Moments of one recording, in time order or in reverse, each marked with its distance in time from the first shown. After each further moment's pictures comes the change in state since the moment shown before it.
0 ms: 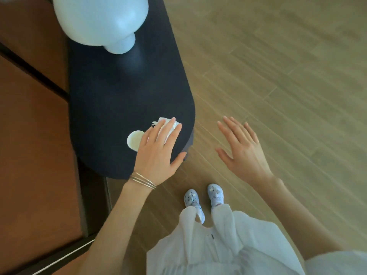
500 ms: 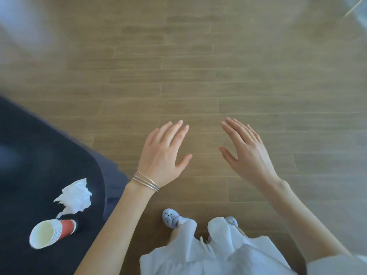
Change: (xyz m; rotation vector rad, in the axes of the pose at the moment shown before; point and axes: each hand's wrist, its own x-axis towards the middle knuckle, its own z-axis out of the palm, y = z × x) left_hand 0.052 0.262 0.013 -0.070 -0.132 0.819; right_hand -0.243 0.084 -0.106 -0.132 0.384 0.729
